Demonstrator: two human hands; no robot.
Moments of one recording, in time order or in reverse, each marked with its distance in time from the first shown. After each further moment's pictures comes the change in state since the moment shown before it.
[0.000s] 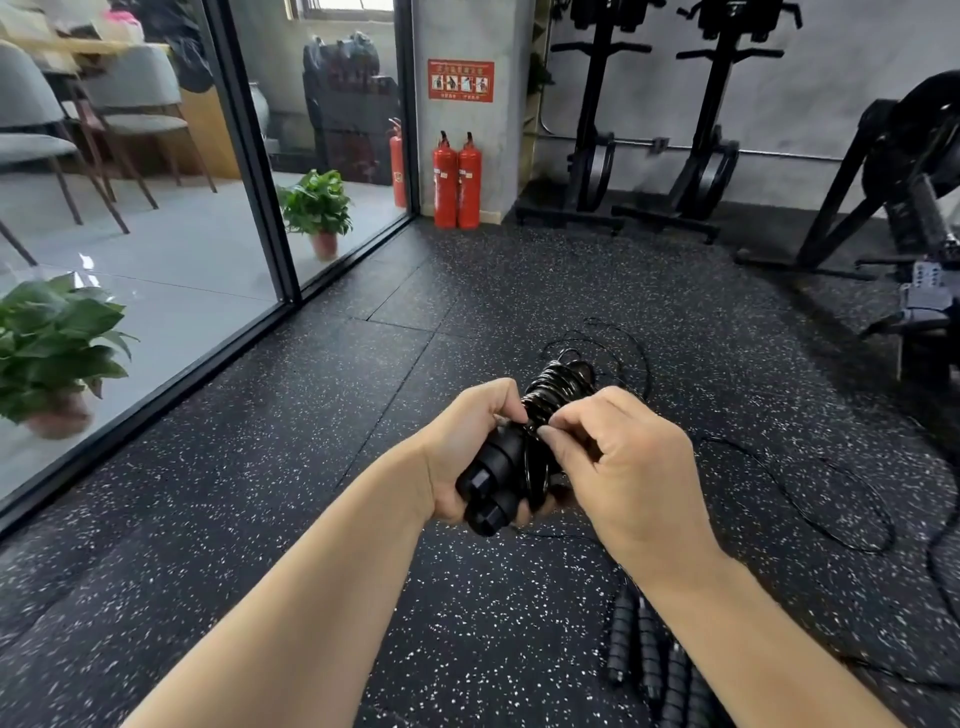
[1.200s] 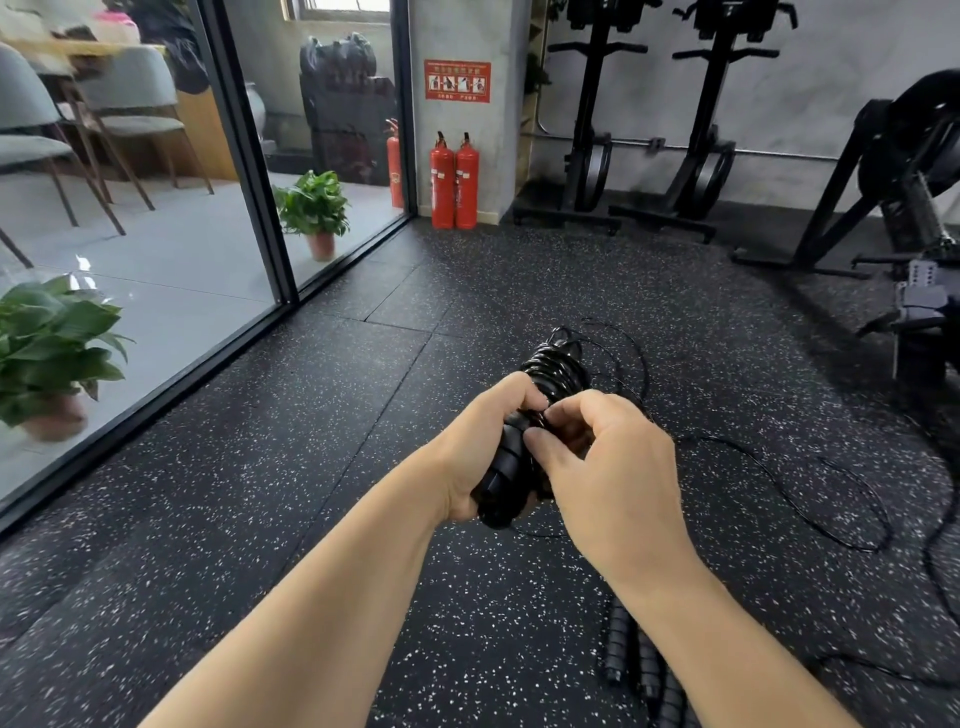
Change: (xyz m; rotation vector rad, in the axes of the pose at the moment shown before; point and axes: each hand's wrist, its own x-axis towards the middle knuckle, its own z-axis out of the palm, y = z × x) left_hand -0.002 -0.002 0.020 0.085 0.267 0.160; right_hand 0.004 -0.030 -0.003 0.110 -0.089 0.467
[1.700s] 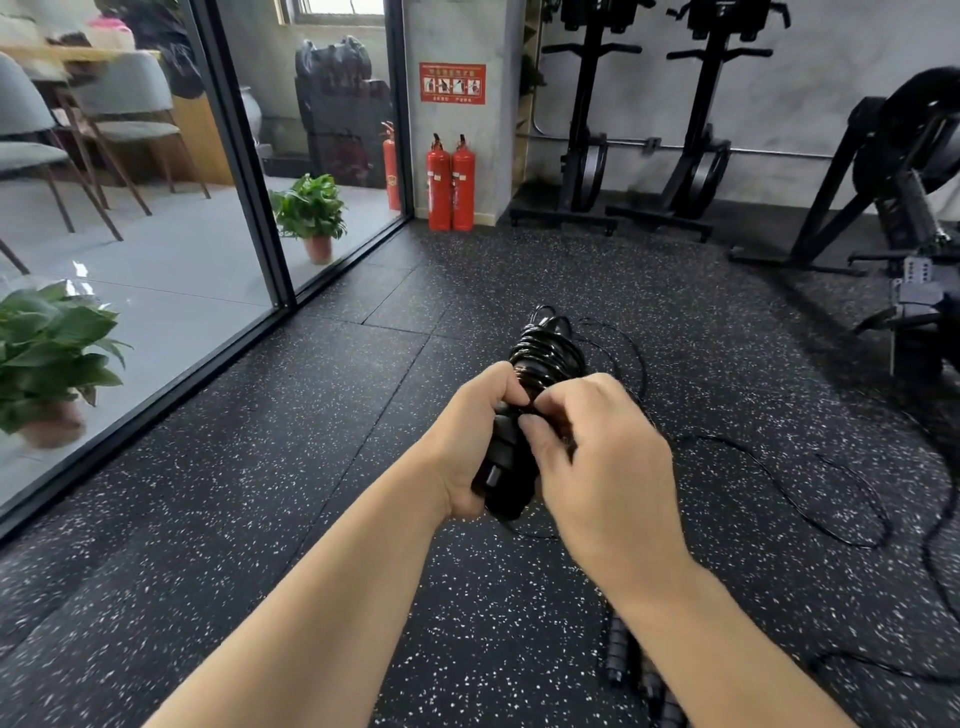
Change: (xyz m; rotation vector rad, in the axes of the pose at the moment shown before) left_hand -0.004 0.006 0.002 -0.079 -0.055 0.065; right_hand 0.001 0.004 0.003 -0.127 0.135 -0.297
